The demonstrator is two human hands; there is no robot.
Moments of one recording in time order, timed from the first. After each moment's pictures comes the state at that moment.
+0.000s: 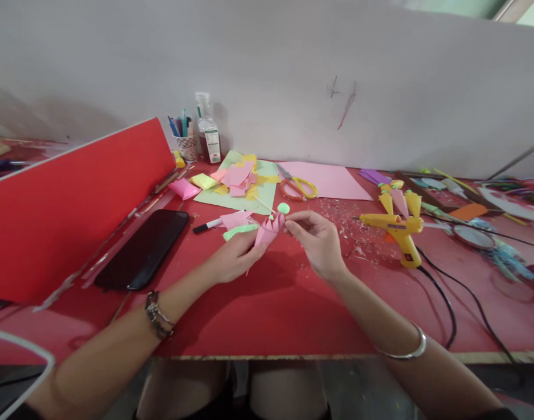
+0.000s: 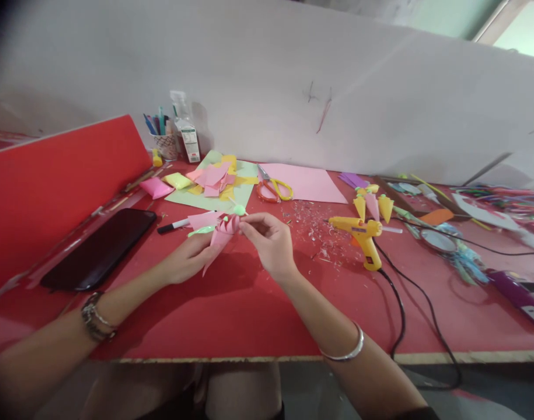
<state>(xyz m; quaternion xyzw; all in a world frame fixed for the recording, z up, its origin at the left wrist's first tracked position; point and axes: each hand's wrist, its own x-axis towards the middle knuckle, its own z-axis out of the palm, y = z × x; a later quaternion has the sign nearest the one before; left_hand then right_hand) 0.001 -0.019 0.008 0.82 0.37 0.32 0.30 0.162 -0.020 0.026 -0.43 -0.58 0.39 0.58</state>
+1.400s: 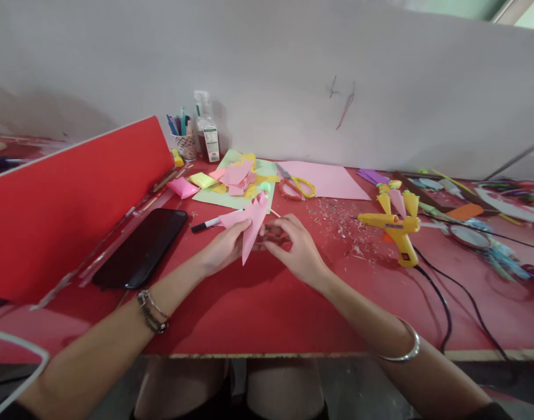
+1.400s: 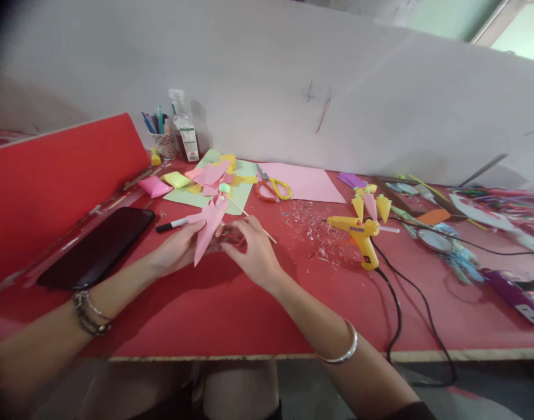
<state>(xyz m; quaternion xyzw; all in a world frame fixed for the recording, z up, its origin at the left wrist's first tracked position) 0.006 -0.013 0.011 0.40 0.29 0.44 0.75 0.157 -0.022 0.012 -0.42 -0.76 0.26 0.41</state>
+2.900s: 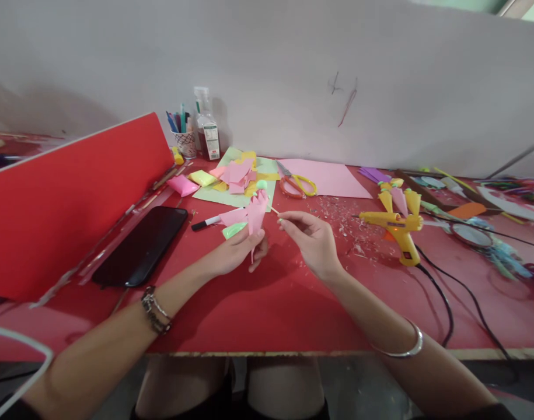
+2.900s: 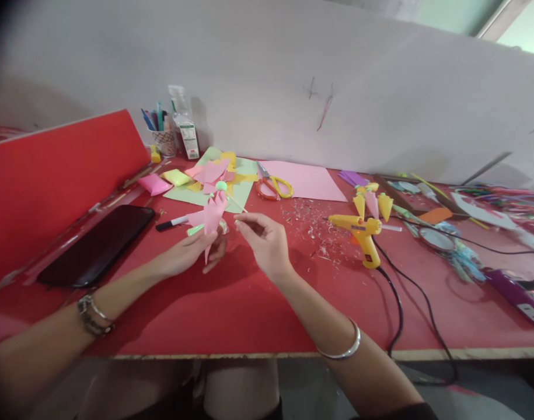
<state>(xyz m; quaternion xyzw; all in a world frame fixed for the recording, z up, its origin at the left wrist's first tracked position) 0.003 -0.020 0.008 0.71 0.30 0.31 0.56 0.158 -0.022 0.021 -0.45 -0.59 0.37 0.56</state>
